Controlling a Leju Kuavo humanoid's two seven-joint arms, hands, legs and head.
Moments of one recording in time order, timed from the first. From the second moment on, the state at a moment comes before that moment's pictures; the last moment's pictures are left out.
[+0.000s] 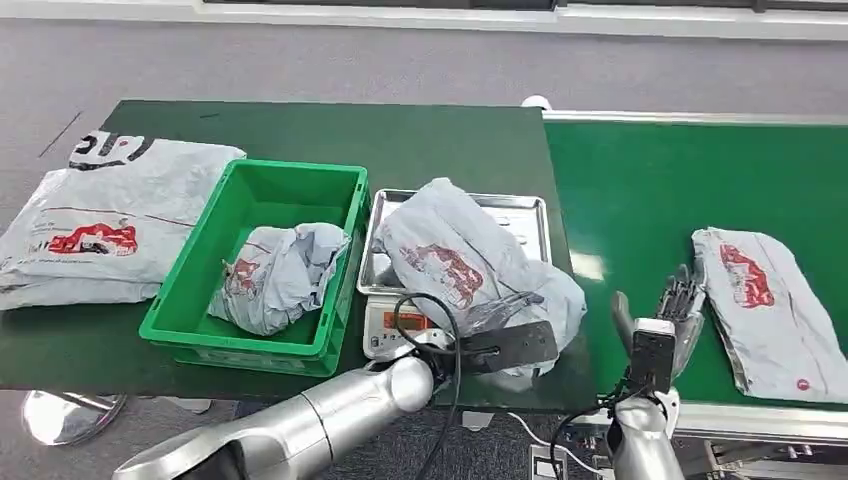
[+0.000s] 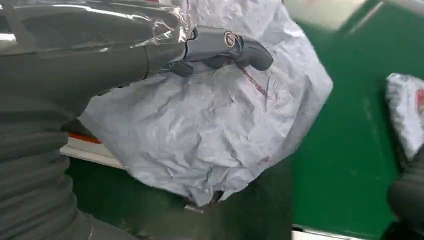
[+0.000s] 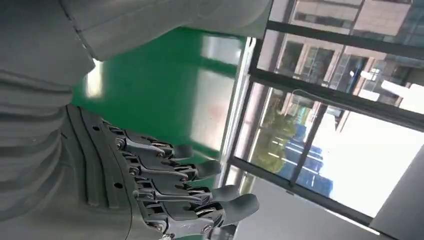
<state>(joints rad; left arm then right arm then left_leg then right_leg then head) -0.79 -0.36 -1.18 -0.49 0.07 0.04 -0.09 -0.16 0.10 -0.11 -1.15 0.15 -0.65 -0.70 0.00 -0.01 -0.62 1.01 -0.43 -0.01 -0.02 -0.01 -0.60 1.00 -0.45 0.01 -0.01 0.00</state>
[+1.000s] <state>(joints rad) -0.64 -0.37 -0.71 -0.70 -0.66 0.70 -0.60 -0.21 0.12 -0.10 -1.08 0.08 -0.63 -0.70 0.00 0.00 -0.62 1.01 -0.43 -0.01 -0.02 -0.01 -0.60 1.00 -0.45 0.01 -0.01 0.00</state>
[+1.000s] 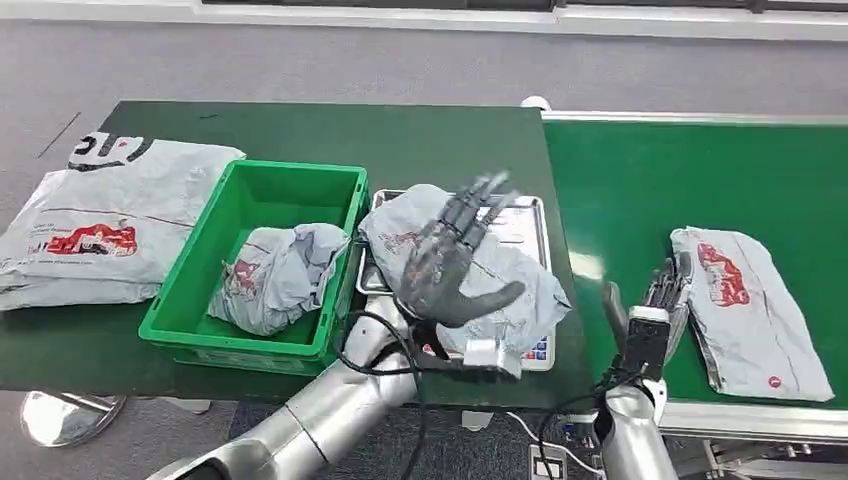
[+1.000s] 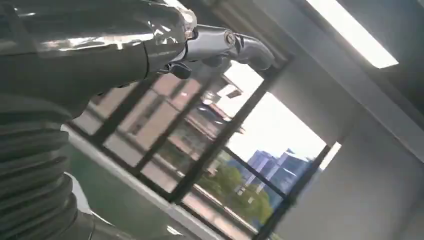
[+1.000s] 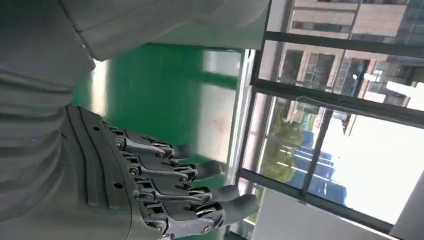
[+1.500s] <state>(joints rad) -0.77 -0.37 -1.03 -0.49 -0.47 0.25 0.15 -0.22 0.11 -0.10 -1.07 0.09 -0.60 -0.70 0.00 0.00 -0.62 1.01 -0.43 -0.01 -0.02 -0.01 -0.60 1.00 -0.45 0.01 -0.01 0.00</state>
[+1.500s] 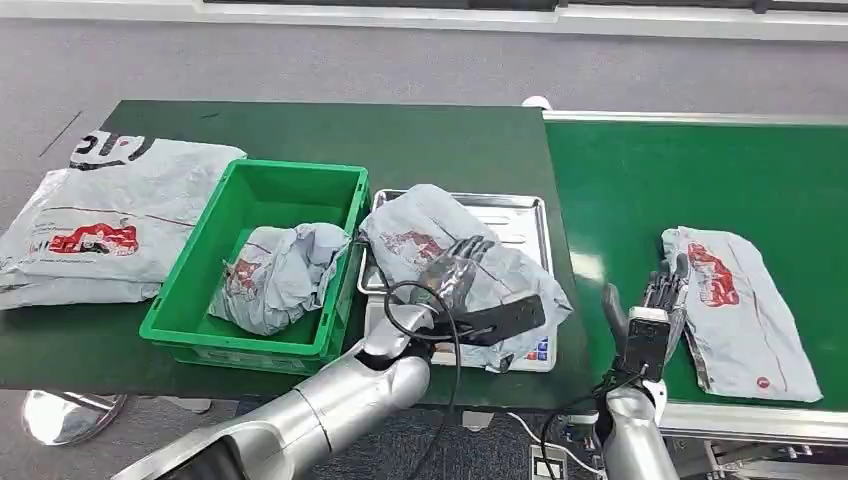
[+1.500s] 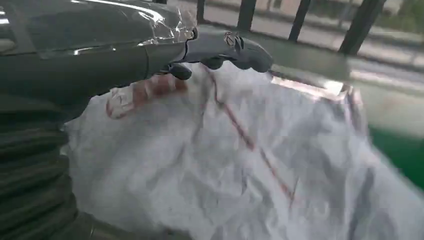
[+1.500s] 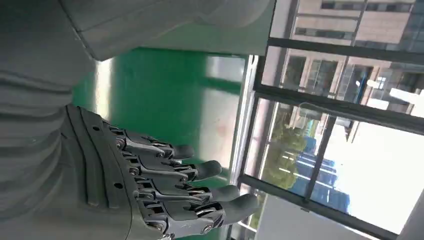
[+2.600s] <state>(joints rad) -0.73 -0.32 -0.71 -0.55 -0.50 0.69 -0.48 -0.21 0.12 -0.18 -1.07 0.14 -0.53 -0.70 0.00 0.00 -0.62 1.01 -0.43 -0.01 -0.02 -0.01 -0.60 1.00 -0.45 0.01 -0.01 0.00</state>
